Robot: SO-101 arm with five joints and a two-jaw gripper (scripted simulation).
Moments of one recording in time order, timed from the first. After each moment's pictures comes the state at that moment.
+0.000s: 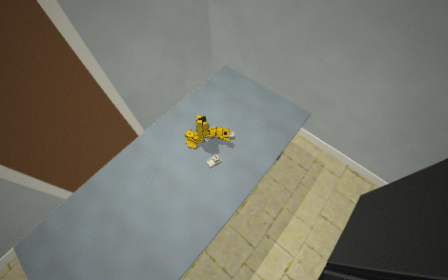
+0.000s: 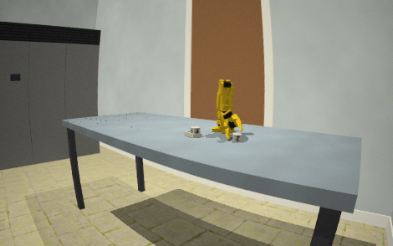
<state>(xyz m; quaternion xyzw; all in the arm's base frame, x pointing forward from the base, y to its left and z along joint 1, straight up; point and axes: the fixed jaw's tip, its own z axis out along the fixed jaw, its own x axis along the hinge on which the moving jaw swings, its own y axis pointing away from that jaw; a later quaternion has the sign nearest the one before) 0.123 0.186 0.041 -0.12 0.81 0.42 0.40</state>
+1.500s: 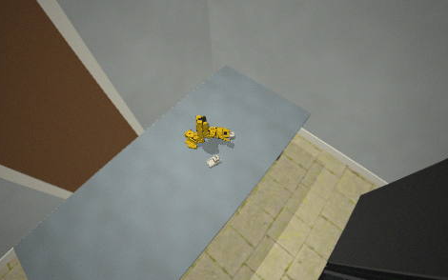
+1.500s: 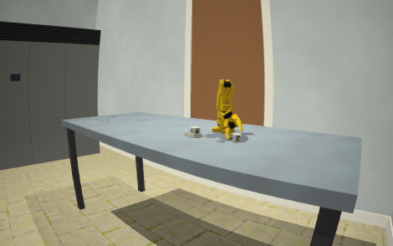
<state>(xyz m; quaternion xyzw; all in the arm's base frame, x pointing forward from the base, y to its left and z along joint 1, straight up) 0.123 0.186 0.041 -0.12 0.81 0.42 0.40</state>
